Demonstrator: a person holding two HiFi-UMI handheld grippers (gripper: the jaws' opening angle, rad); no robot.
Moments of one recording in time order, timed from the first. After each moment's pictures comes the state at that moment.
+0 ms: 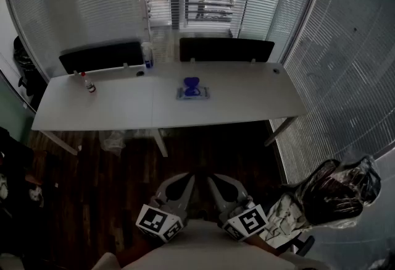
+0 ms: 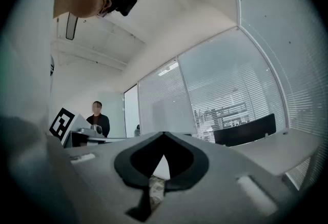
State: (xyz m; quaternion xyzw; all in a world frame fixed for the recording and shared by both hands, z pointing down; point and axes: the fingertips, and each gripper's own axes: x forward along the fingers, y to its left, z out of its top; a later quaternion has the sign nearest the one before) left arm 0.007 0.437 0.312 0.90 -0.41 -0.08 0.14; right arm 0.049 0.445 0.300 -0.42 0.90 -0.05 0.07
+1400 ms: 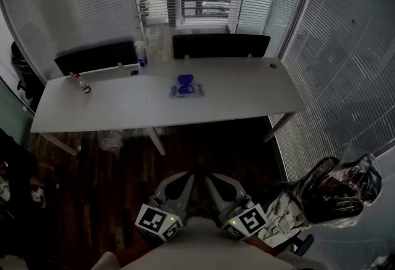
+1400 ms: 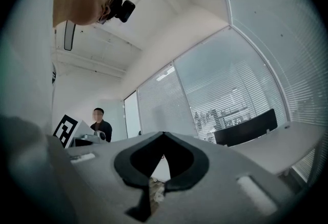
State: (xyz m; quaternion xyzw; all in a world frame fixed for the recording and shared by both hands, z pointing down) left arm 0.043 0.430 0.317 0.90 -0.41 -0.07 0.14; right arm 0.082 0.442 0.302 -0.41 0.90 -0.08 0.09
